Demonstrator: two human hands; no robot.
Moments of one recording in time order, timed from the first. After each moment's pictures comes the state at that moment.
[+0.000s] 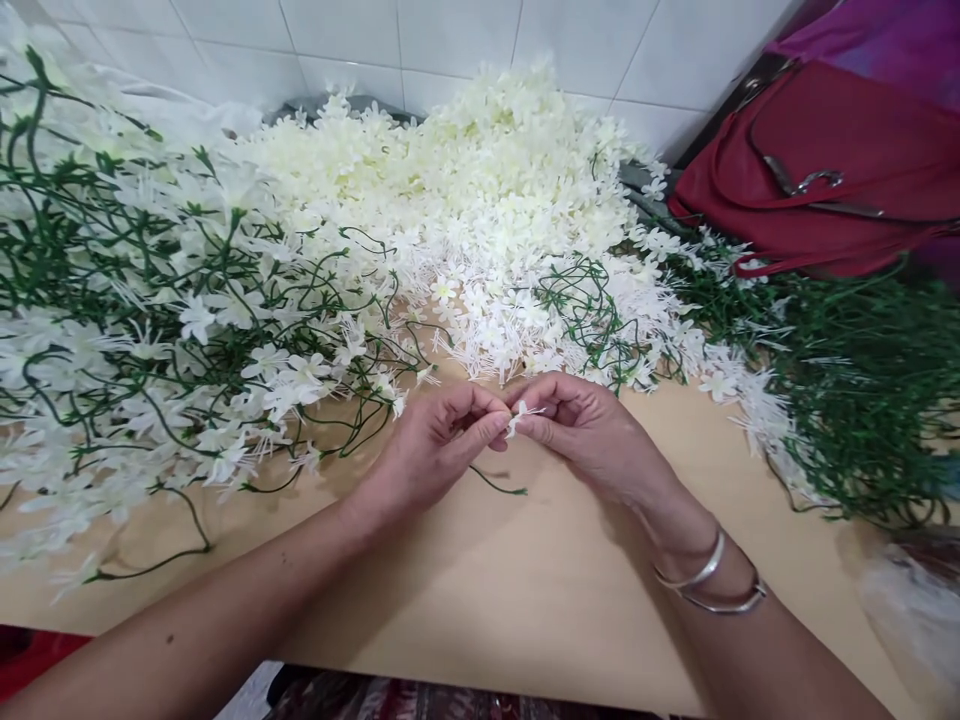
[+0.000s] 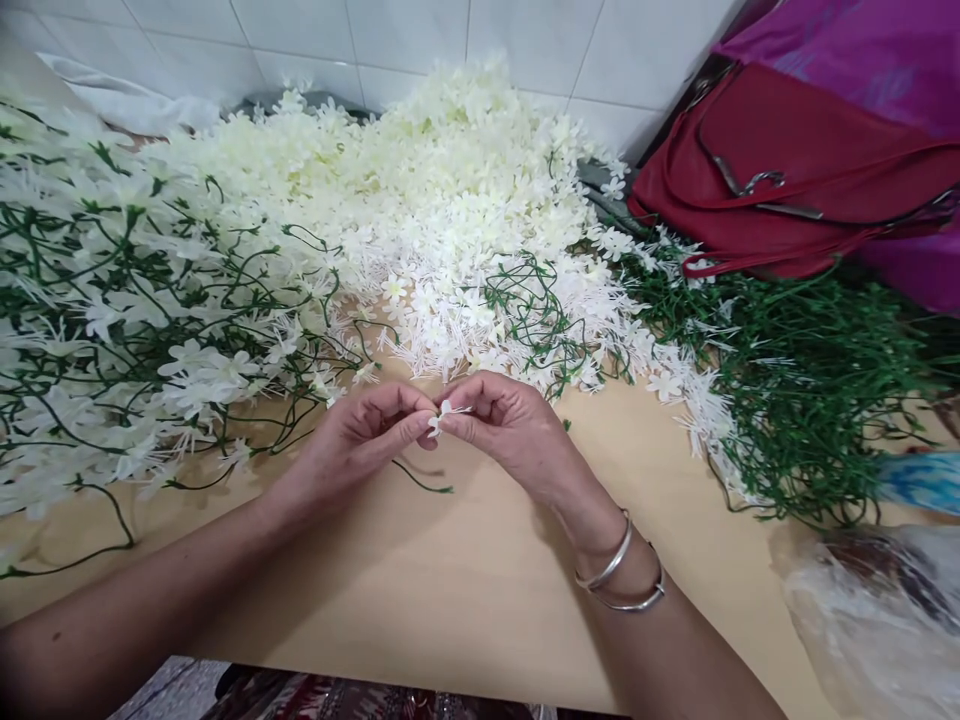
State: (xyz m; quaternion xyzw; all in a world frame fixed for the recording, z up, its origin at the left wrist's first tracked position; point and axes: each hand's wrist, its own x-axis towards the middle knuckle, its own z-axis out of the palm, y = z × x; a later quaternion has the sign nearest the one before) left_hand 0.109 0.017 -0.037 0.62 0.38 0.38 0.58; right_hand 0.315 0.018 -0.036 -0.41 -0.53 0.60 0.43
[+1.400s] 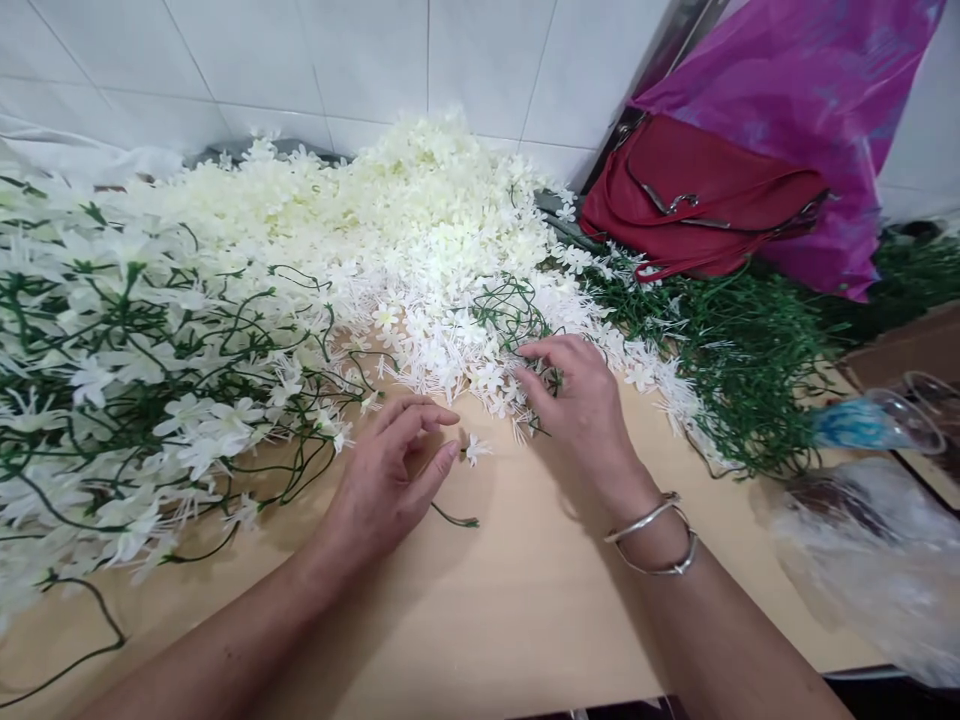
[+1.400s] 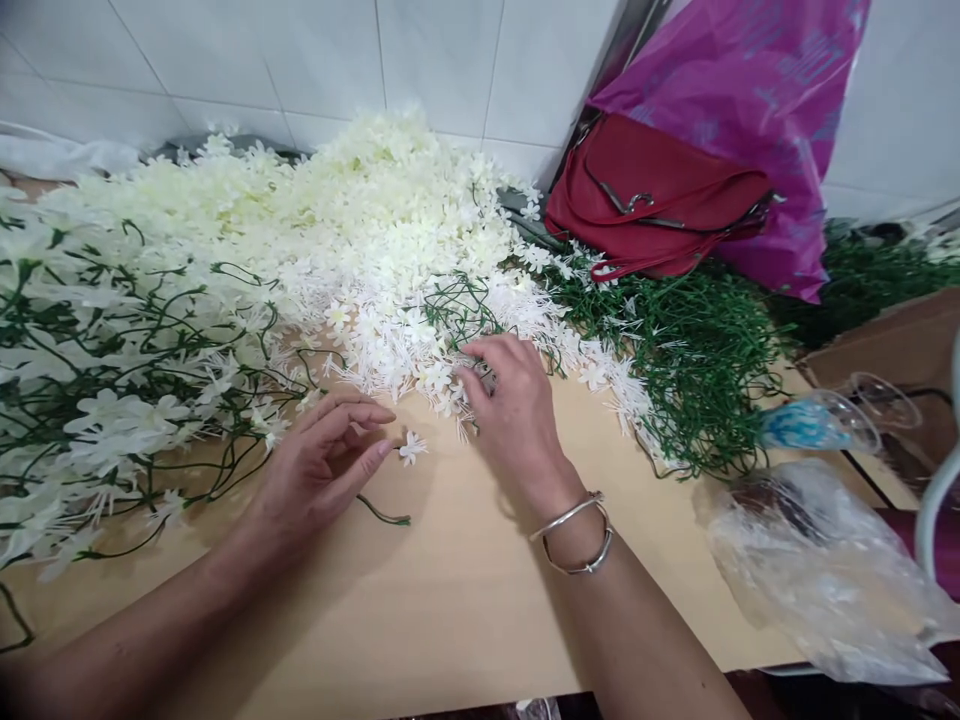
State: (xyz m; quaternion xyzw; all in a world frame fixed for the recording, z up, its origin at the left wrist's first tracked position) left_hand 0.111 0.011 -0.048 0.75 0.43 0.38 0.32; right_hand 0.350 0.030 -0.027 -0.58 -0.70 0.02 0.42
